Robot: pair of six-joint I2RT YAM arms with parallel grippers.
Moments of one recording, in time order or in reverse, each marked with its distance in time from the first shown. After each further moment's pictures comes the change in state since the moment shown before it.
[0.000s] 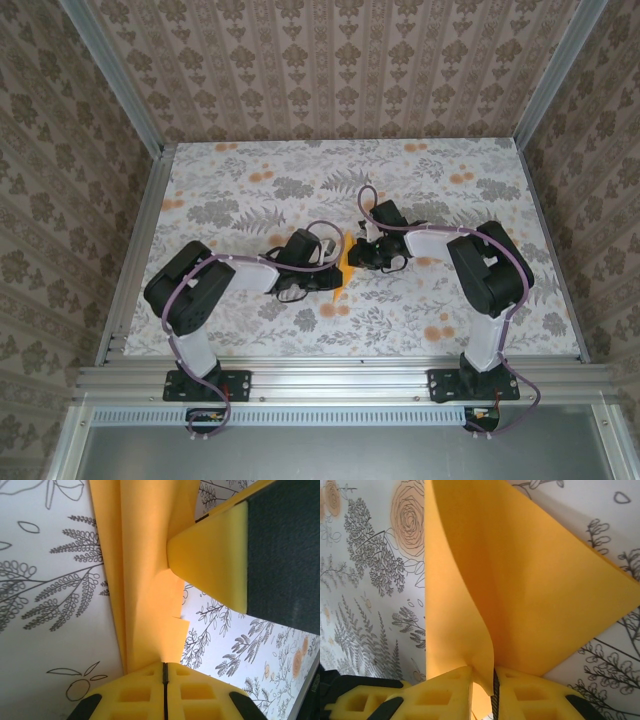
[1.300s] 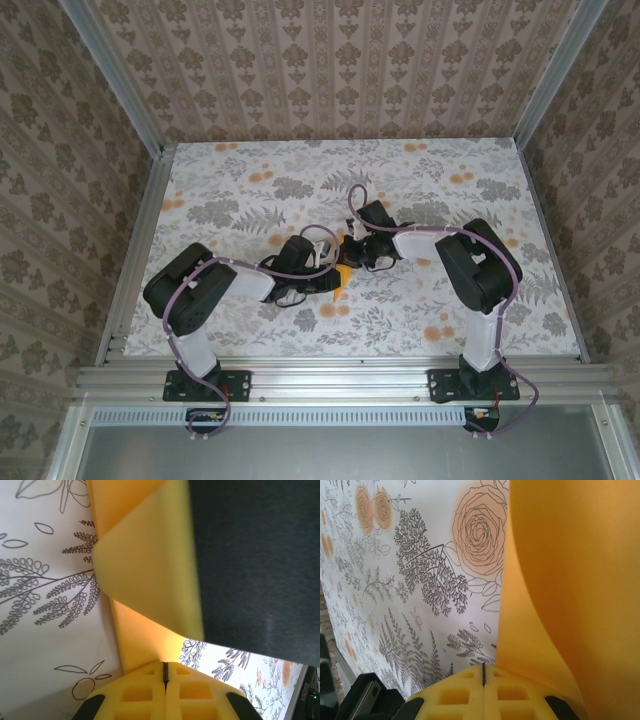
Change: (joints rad) left arm 0.001 -0.001 -0.102 0.209 -0.010 -0.063; right arm 0.065 0.063 0.050 0.112 -0.054 0.155
